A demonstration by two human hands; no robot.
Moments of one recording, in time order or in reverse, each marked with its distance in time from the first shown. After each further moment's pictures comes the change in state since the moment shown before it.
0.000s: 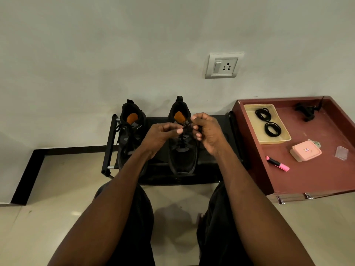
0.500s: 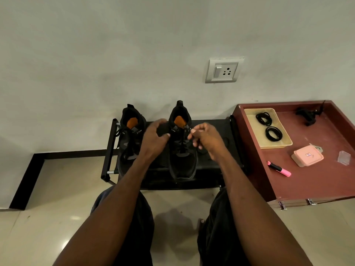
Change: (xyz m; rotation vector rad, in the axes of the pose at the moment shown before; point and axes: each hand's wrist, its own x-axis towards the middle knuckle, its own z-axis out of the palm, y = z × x) left_hand 0.004 -0.009 -0.007 0.434 0.339 0.017; right_hand 0.006 0.009 -0.007 -0.376 0.054 0.016
